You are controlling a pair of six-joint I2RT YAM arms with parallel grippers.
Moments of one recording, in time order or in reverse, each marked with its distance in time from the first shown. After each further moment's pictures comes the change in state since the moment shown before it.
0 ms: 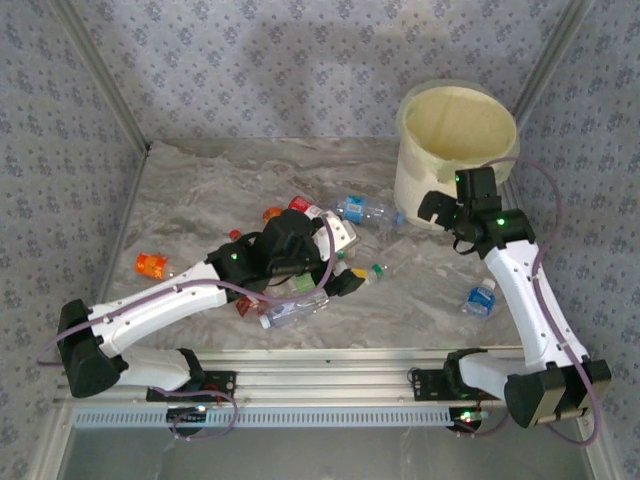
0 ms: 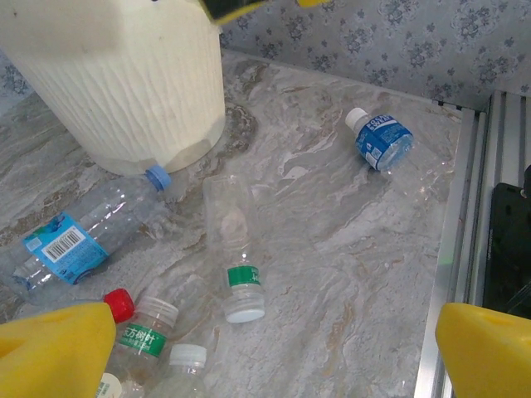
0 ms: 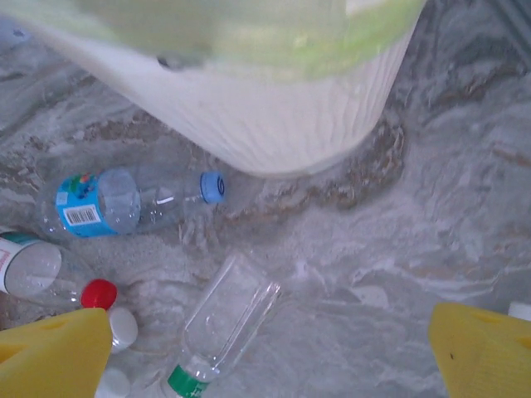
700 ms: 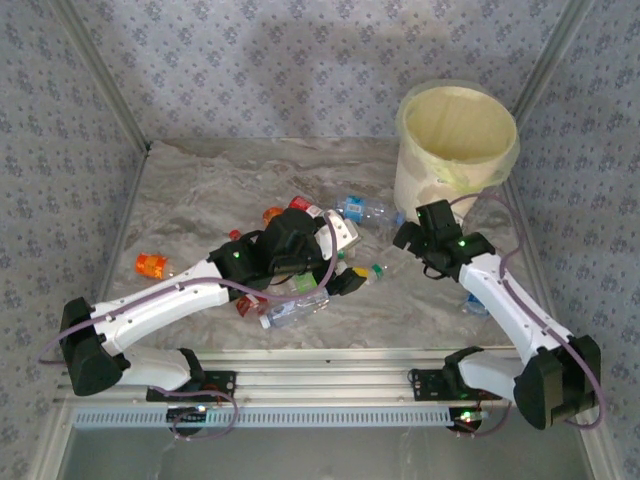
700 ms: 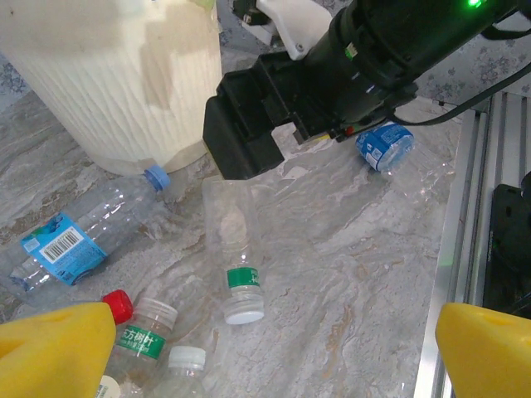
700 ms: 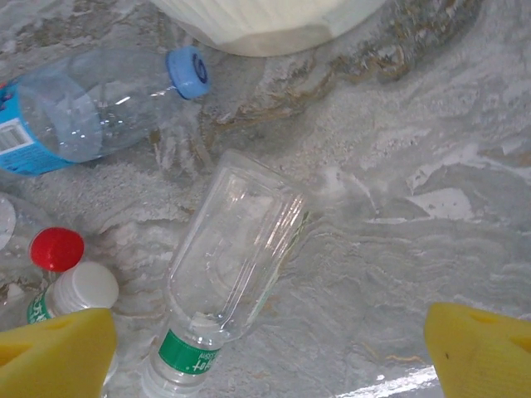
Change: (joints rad) left arm -0.002 0.014 0.016 -0.007 -0.001 -0.004; right arm 0.169 0.014 -0.319 0.196 0.026 0.295
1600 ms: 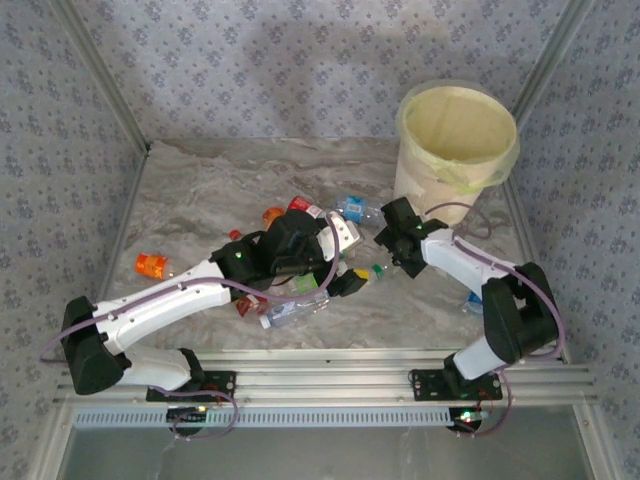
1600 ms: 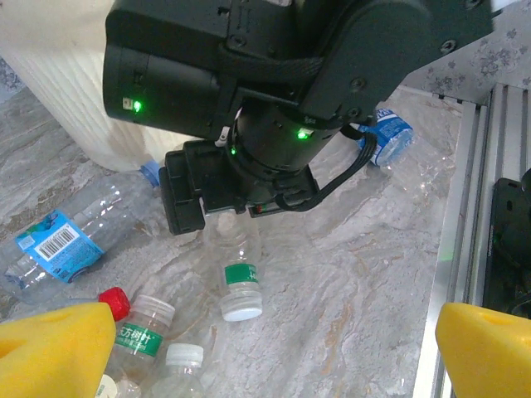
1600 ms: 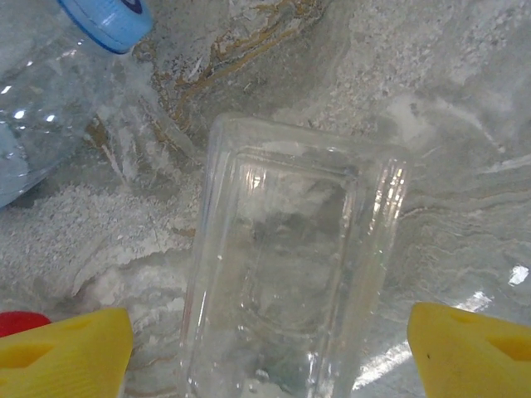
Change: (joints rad) left arm -0.004 0.009 0.000 -0.004 -0.002 0.004; right arm 0.089 0.365 0.052 0.145 0.007 0.359
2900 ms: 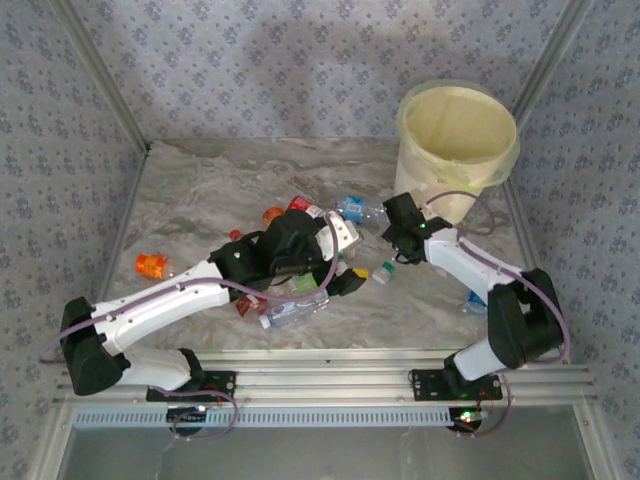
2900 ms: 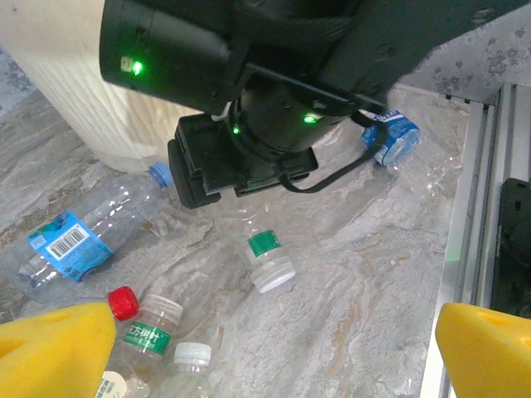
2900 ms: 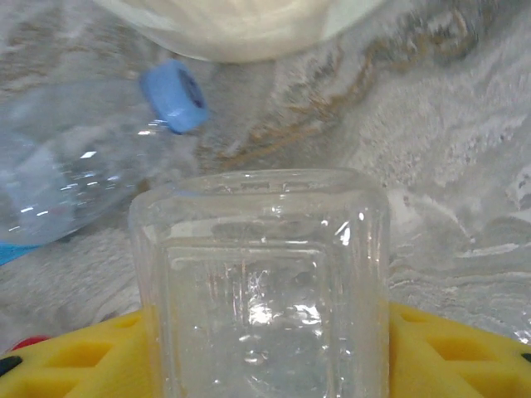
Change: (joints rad) left arm 0.000 -0.011 0.000 -0.003 -0.021 0.009; right arm 0.013 -0.077 0.016 0.020 0.141 -0.157
